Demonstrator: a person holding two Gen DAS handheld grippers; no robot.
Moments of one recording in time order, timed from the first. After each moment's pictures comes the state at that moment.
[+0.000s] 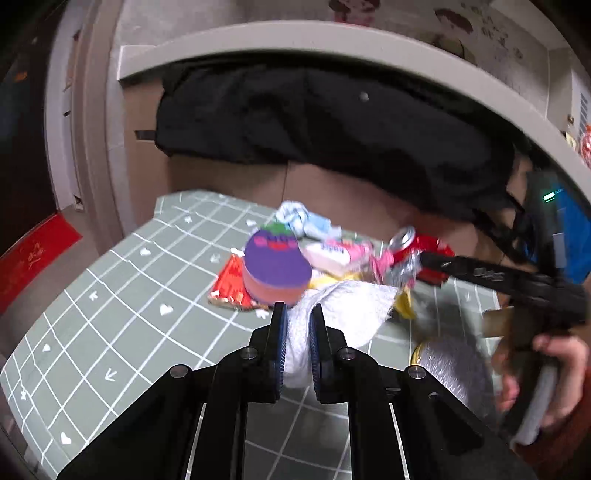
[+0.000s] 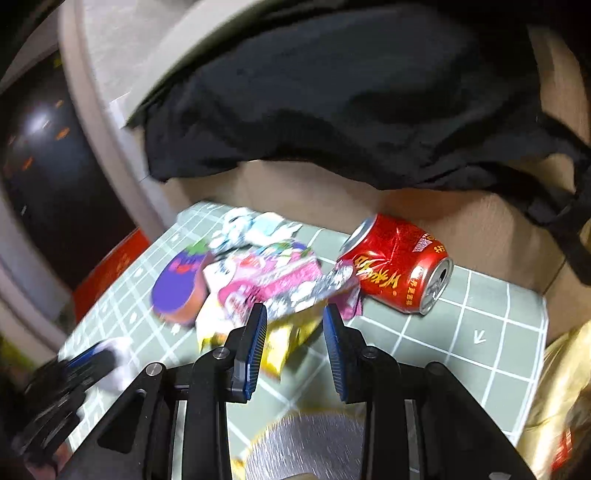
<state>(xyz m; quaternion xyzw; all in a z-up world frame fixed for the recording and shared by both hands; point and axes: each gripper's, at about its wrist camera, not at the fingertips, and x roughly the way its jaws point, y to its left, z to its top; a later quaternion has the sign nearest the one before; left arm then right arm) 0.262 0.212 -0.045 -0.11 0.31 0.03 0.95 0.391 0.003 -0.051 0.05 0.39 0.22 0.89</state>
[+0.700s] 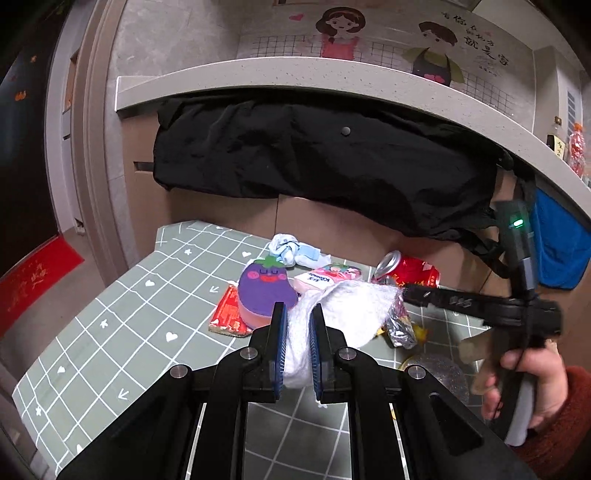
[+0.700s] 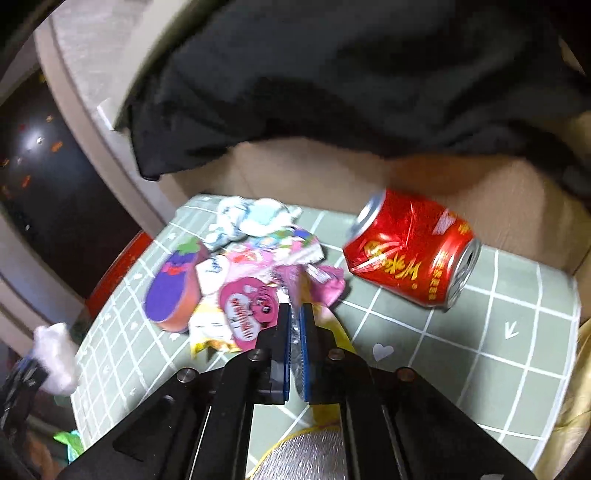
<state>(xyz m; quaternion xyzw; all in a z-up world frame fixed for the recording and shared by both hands) 0.251 0.202 -0.018 -0.09 0.27 0.02 0.96 0.396 0.000 -0.058 0.06 0.41 0.26 0.87</state>
